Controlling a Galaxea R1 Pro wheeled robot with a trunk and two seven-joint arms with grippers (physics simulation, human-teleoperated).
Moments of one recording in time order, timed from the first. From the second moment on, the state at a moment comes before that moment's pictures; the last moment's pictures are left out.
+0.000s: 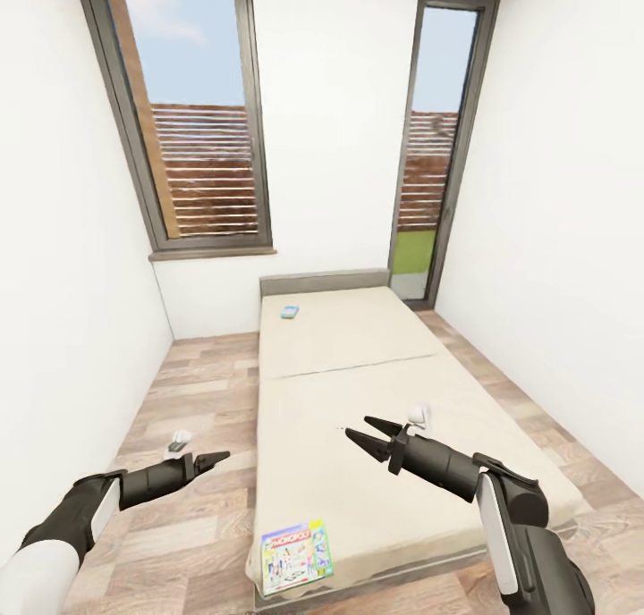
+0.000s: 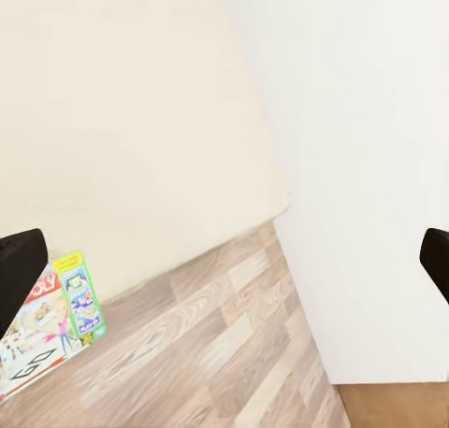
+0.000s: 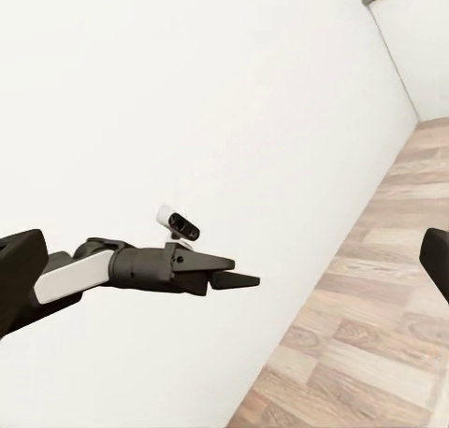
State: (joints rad) left arm -0.65 0.22 0.37 -0.49 -0.02 0.55 -1.14; right arm -0.30 0.12 -0.19 -1.56 -0.09 0.71 1.10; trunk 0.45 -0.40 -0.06
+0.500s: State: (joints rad) left arm -0.65 0.22 0.37 -0.49 -0.02 0.55 -1.14; right arm -0.30 0.12 -0.19 -1.56 -0.09 0.71 1.10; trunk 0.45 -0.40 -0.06
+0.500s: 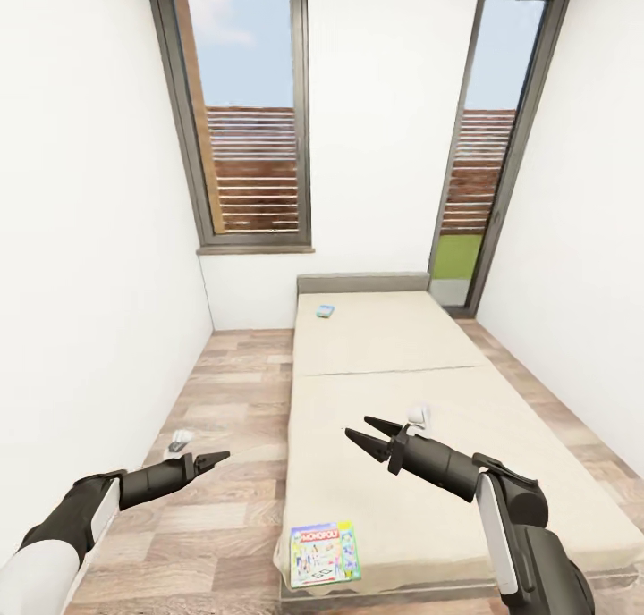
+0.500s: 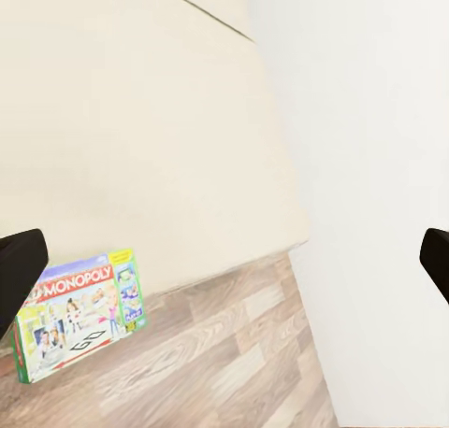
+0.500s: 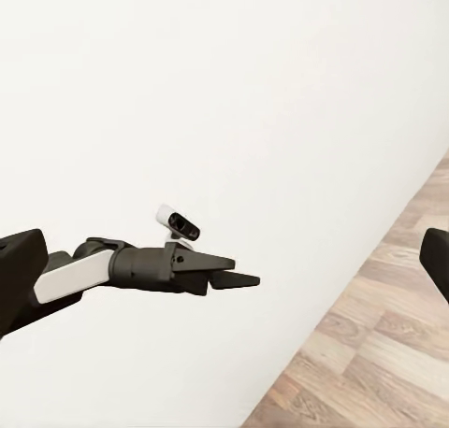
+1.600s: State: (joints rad) left arm -0.65 0.22 0.37 -0.49 -0.02 0.55 -1.14; right arm -0.29 0.12 -0.20 -1.56 -0.10 0.71 1.08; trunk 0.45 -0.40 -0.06
